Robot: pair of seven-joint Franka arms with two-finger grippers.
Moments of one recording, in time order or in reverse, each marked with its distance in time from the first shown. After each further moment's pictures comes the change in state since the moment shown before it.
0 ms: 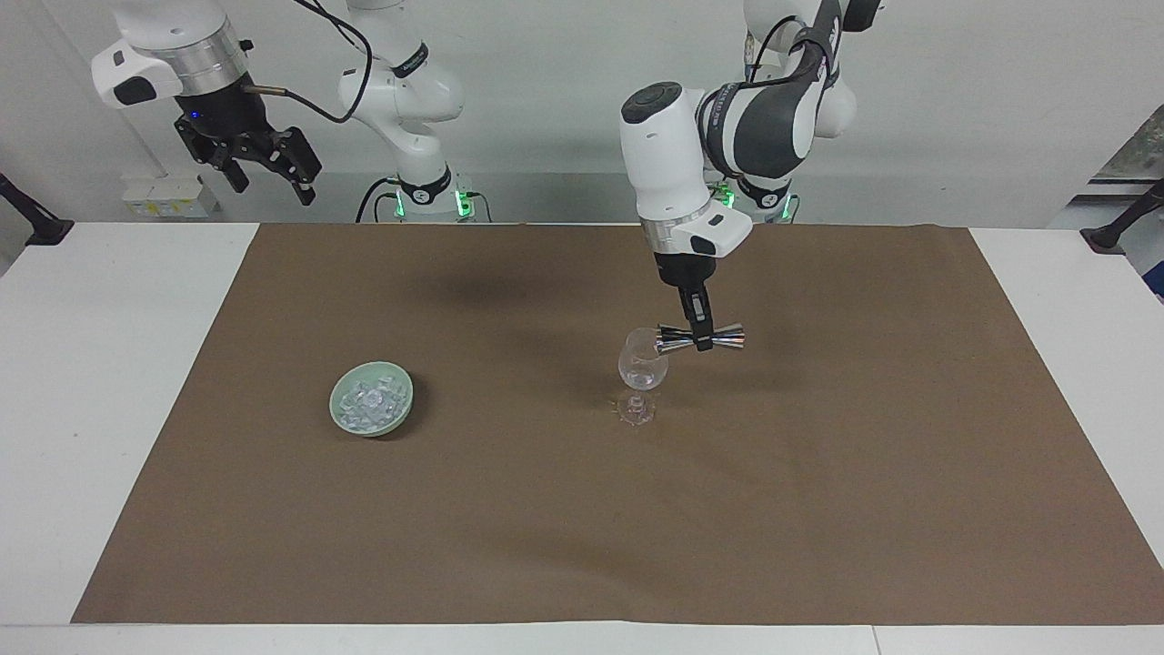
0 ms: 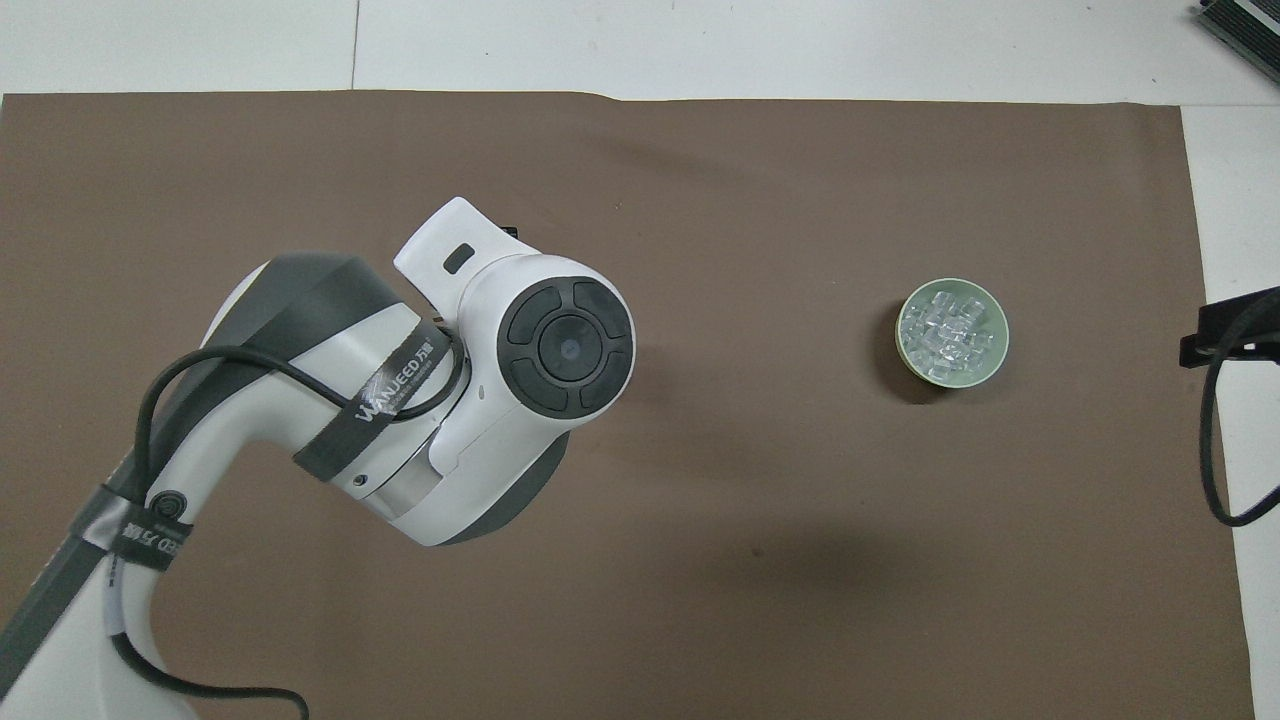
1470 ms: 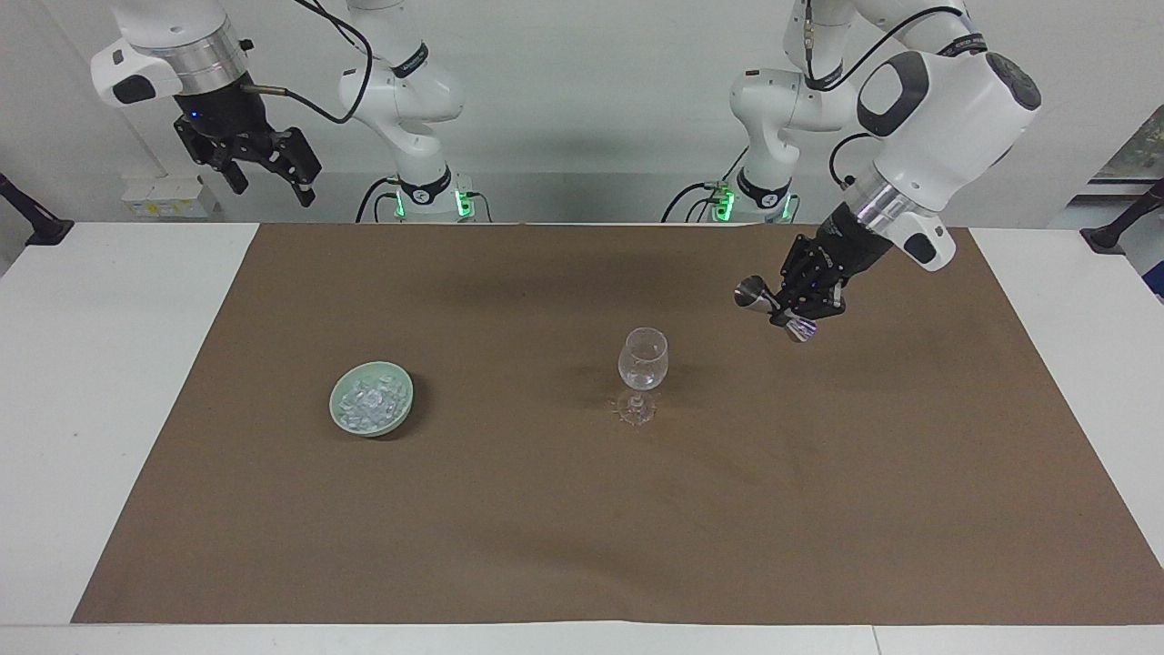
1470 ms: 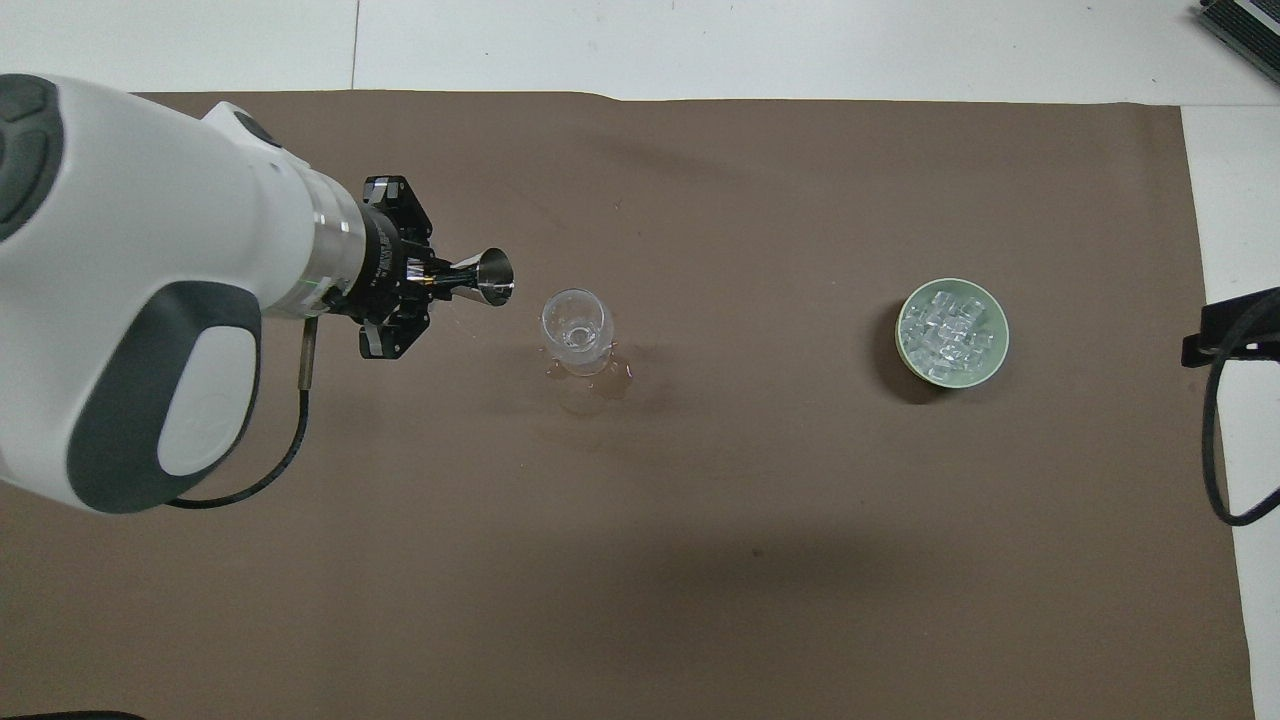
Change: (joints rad) left arm 0.315 -0.168 0.133 -0.099 -0.892 -0.001 0.811; right arm 0.000 0.000 0.004 -0.002 0.000 0.035 0.000
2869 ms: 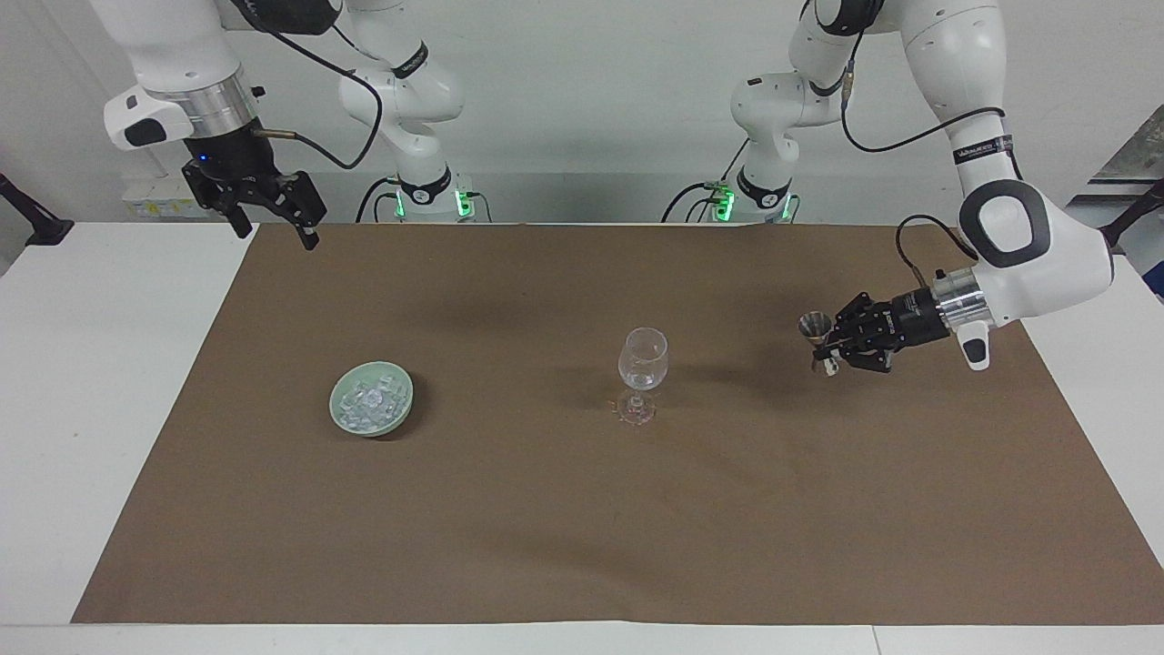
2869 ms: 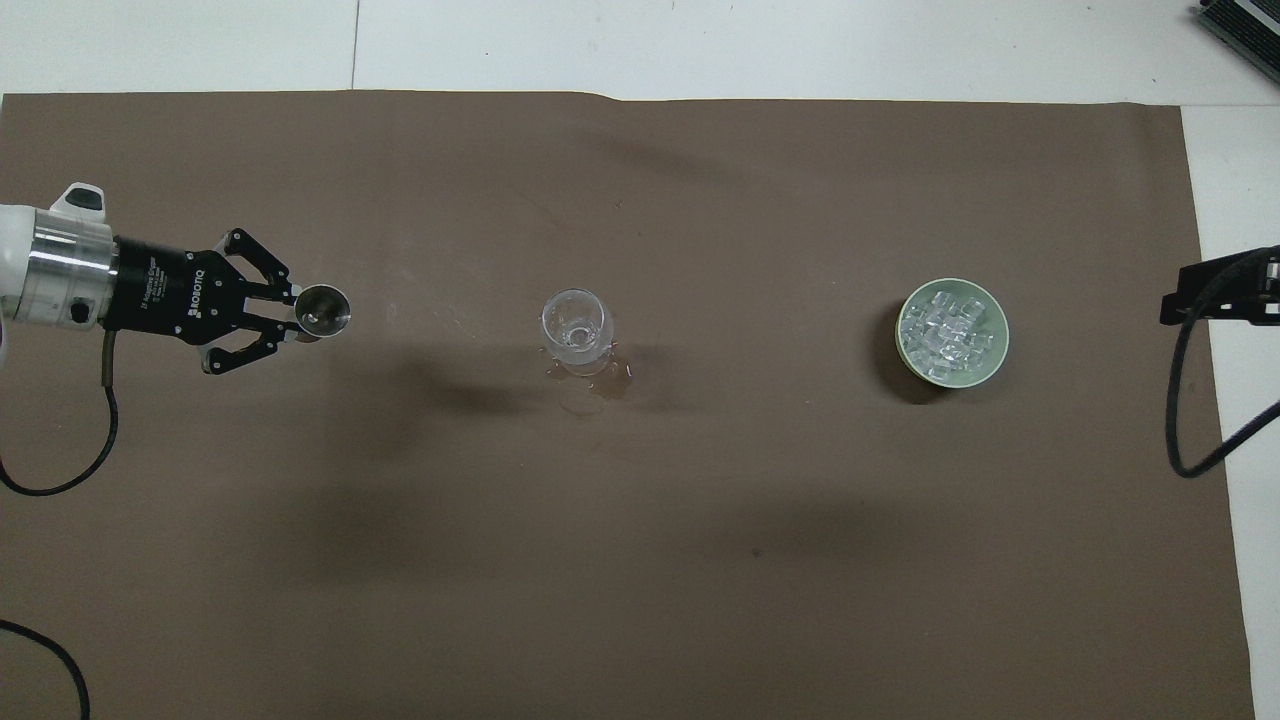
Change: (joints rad) left arm 0.321 0.208 0.005 -0.102 -0.374 -0.221 0.552; right arm 0.012 0.023 0.003 -0.116 0.001 0.219 0.000
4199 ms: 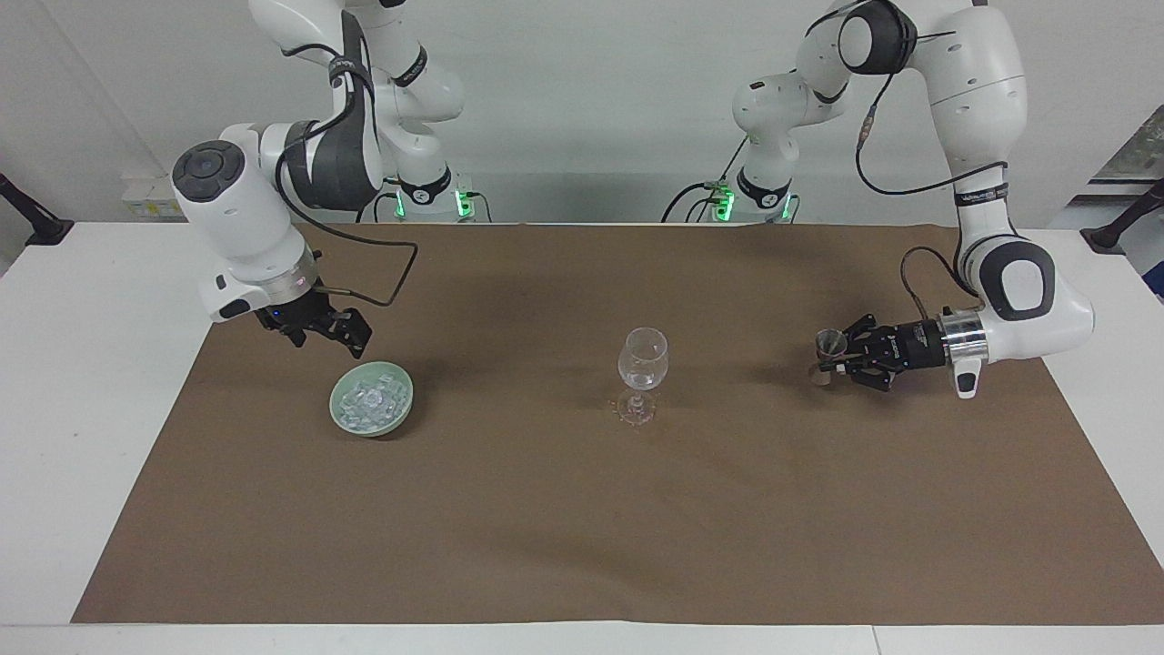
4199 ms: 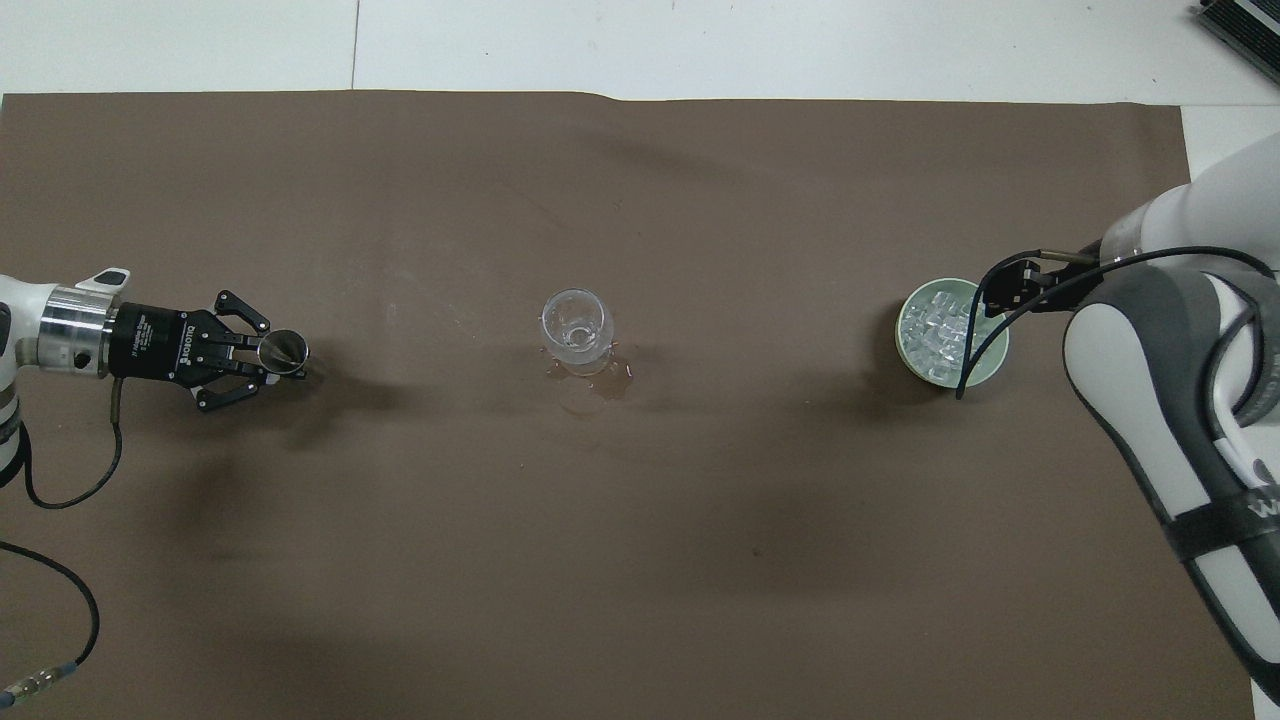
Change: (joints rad) left arm 0.150 0.180 -0.006 -0.017 -0.118 -0.131 0.153; right arm 0.005 0.176 0.004 -0.232 0.000 0.299 -0.003
